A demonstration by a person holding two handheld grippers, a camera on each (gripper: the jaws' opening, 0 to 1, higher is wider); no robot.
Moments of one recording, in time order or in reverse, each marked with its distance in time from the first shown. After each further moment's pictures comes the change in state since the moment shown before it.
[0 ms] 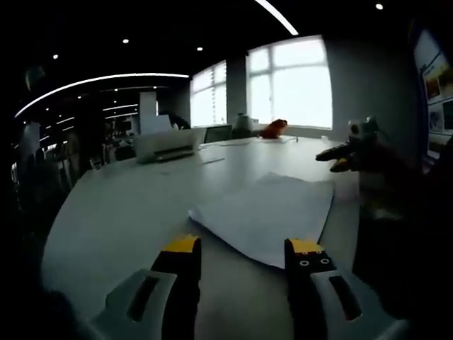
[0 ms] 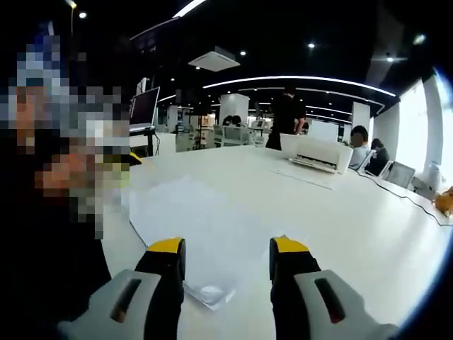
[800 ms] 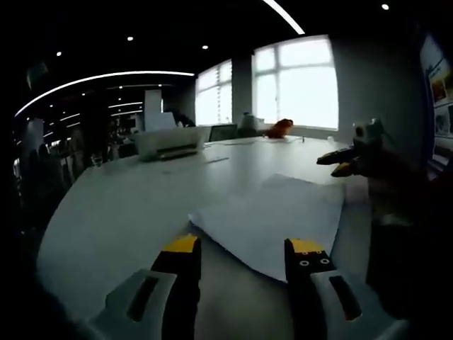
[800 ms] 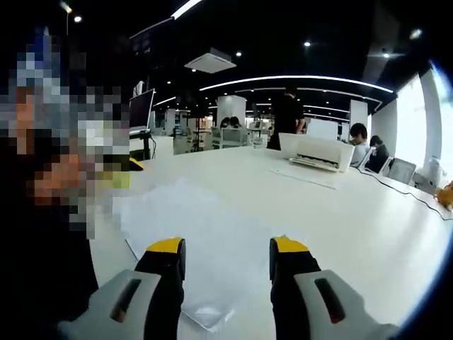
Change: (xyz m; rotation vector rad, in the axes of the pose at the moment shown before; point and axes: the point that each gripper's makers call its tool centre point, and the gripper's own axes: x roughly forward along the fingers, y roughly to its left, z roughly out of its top) left arm 0.027 0.008 0.000 -0.024 0.003 0.029; right arm 0.026 -0.005 0.003 0.029 -0.011 -0.007
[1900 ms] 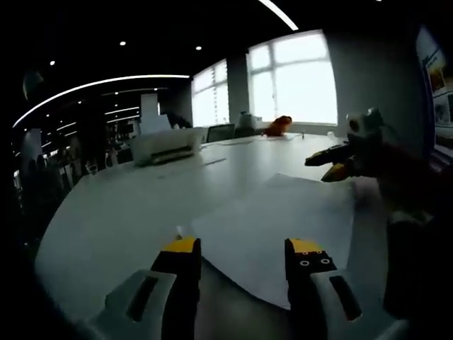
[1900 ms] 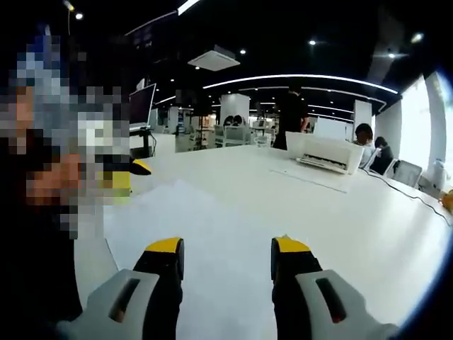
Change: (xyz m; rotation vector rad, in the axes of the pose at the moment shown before) left arm 0.038 -0.007 0.003 0.050 0.004 0.003; right arm 0.047 0.005 0.003 -0.013 0.009 0.017
